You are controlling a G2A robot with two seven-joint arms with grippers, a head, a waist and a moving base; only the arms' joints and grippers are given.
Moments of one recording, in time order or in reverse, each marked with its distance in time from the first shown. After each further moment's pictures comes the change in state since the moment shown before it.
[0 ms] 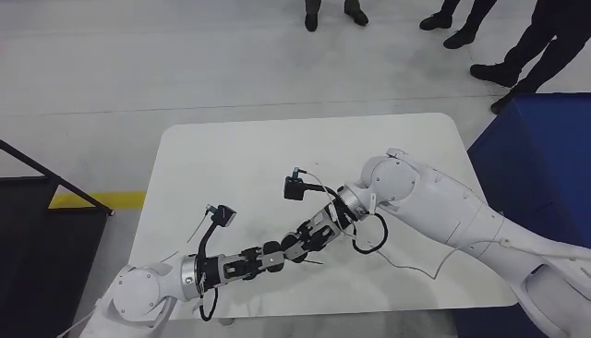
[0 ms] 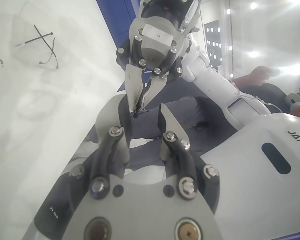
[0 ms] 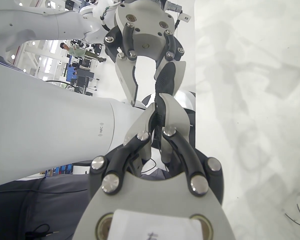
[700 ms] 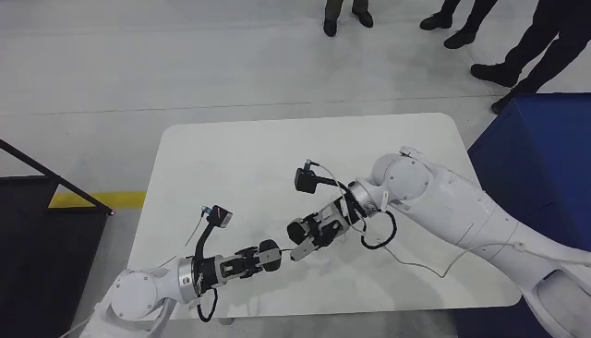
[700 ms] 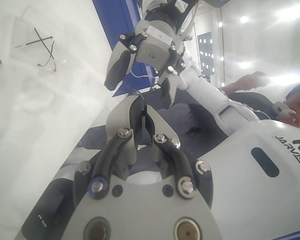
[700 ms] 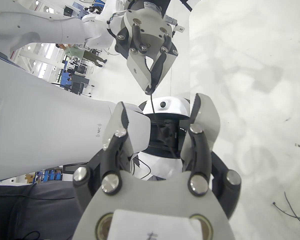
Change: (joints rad) left arm 0.024 0.011 -0.003 0.001 -0.056 0.025 0.035; right arm -0.028 0.051 0.054 -0.033 -0.020 -0.037 -0.037
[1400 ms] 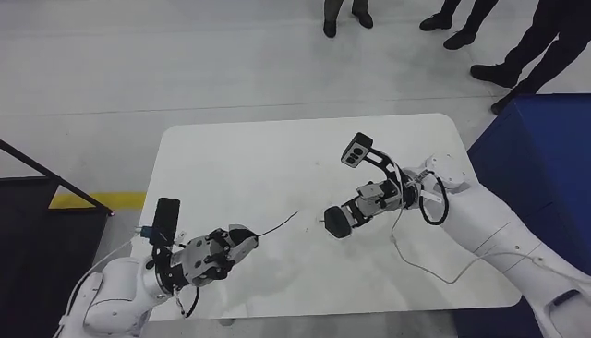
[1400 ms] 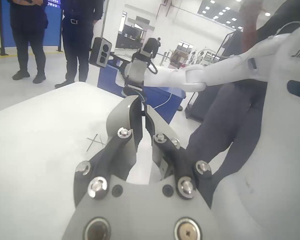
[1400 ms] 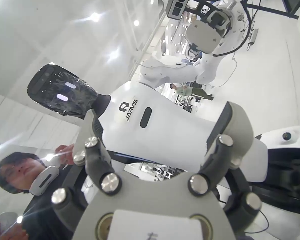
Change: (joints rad) left arm 0.063 -0.030 -0.171 -0.129 0.590 -0.690 0.478; right arm -0.187 0.064 0.240 0.115 0.760 0.372 0.331
